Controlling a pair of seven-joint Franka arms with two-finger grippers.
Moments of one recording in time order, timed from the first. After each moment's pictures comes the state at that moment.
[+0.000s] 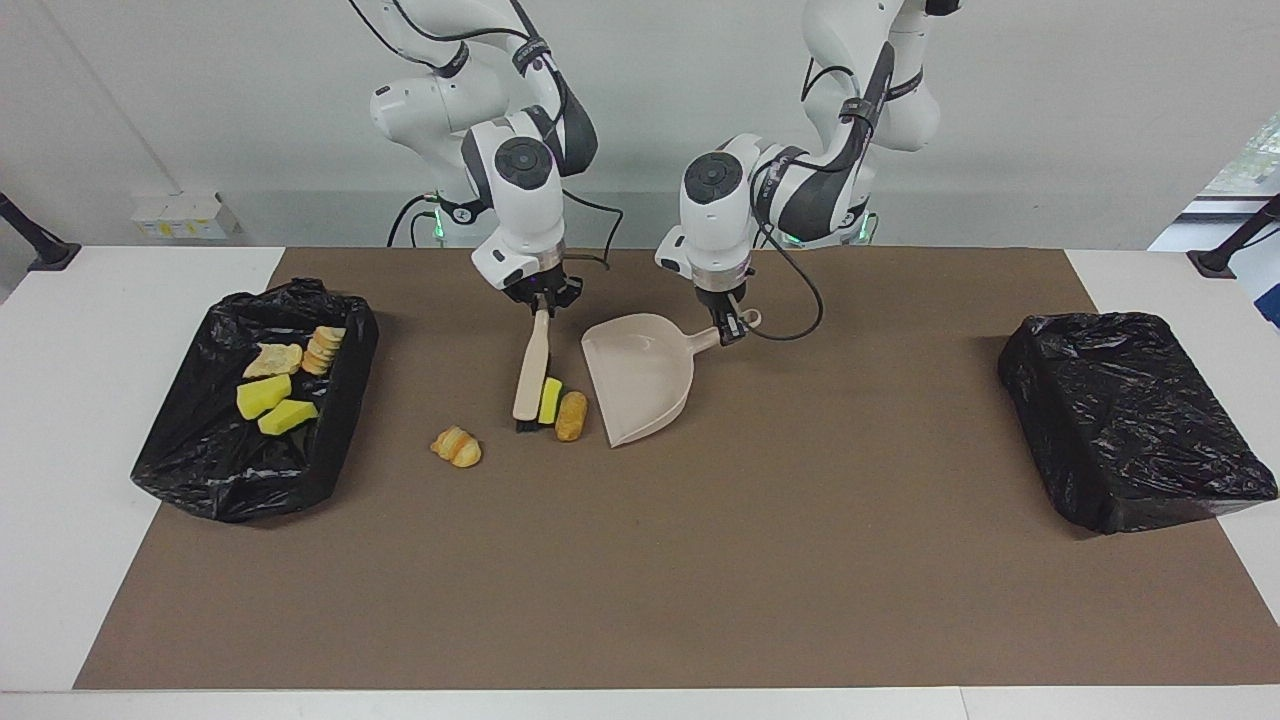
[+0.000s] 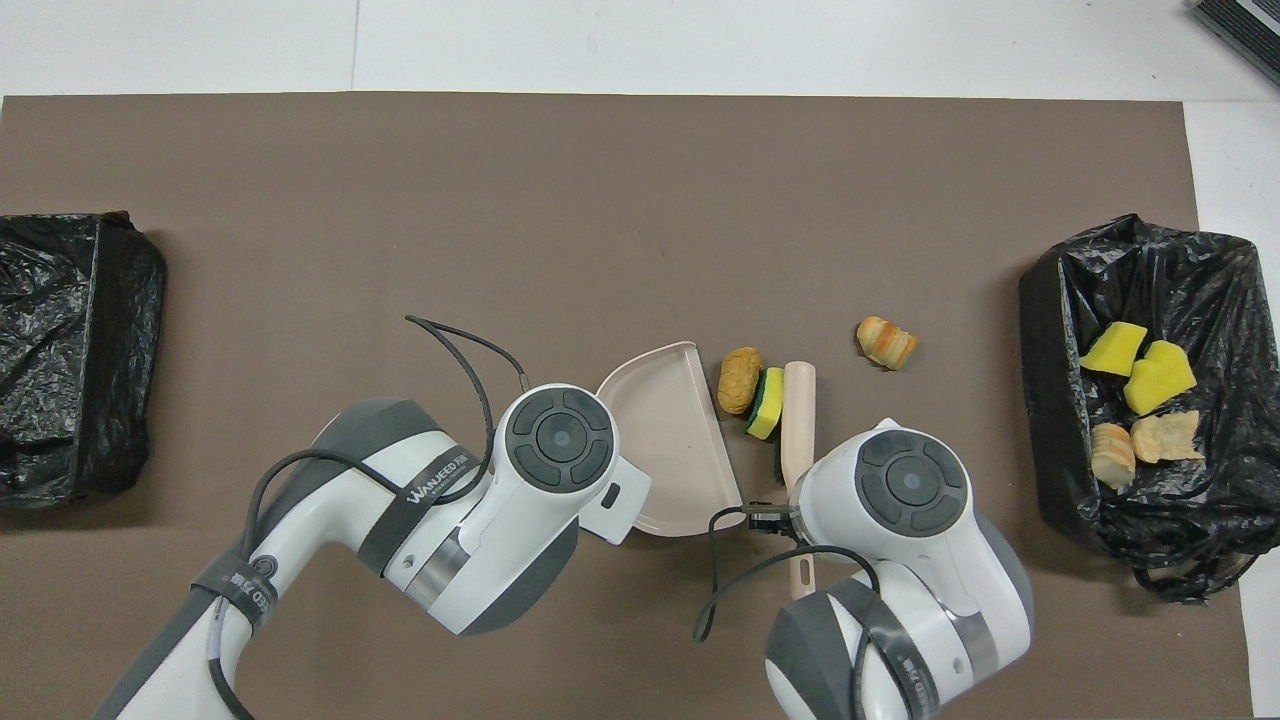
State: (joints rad) left arm -0.61 0.13 -0.11 -2.02 0.10 2.00 0.61; right arm 0.43 -0.10 0.06 -2.33 0.09 2.08 0.52
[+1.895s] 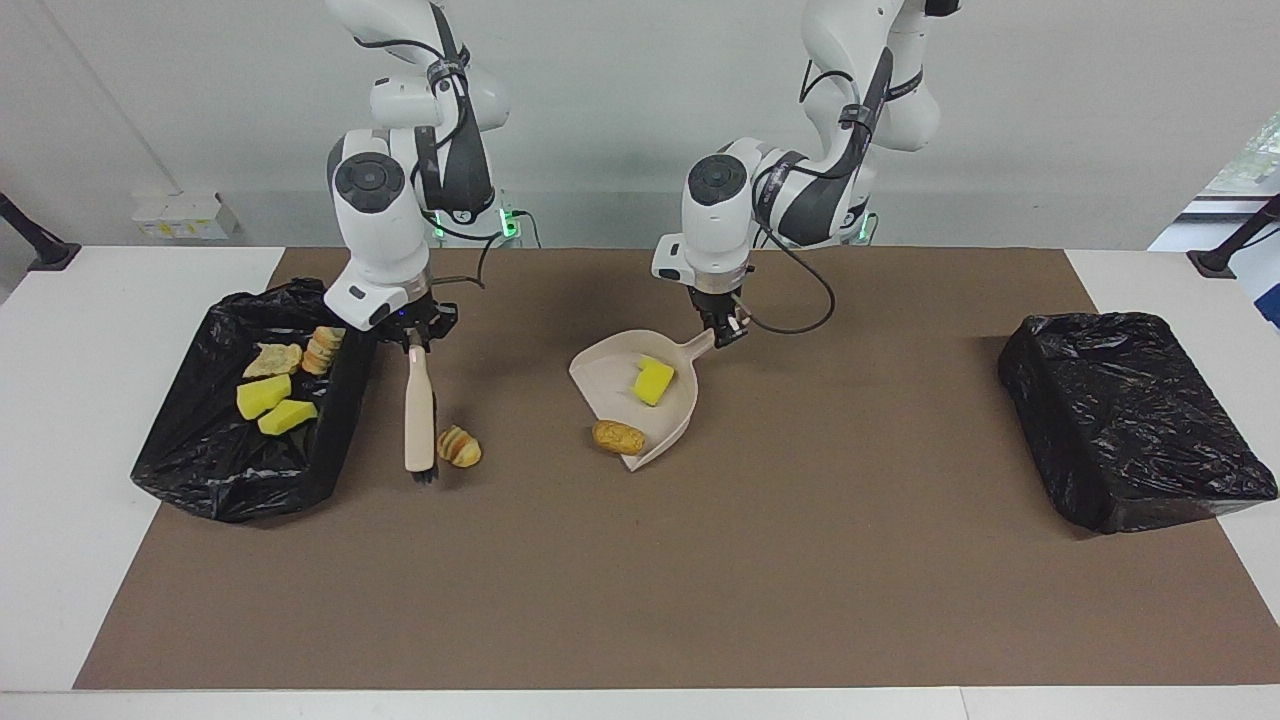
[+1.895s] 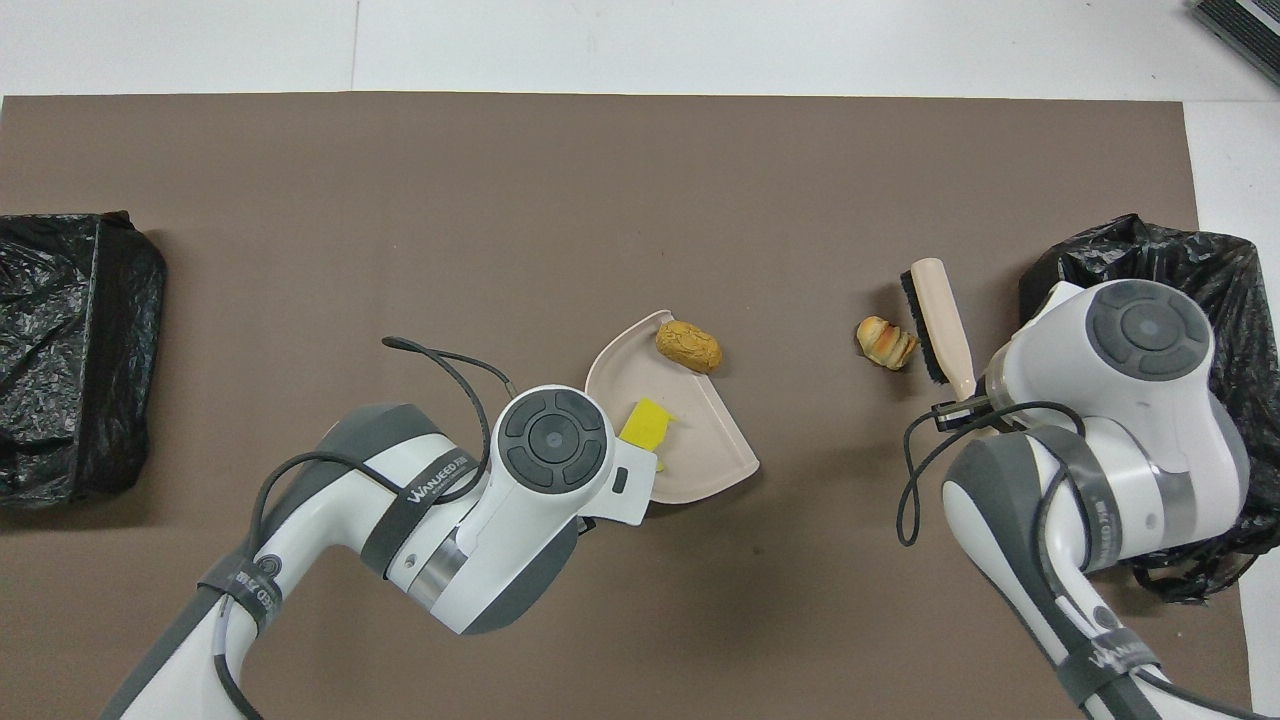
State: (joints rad) left arm -0.61 0.14 -0.11 -2.04 0.06 2.05 0.39; right arm 0.08 0.01 0.04 -2.17 -0.20 2.07 0.05
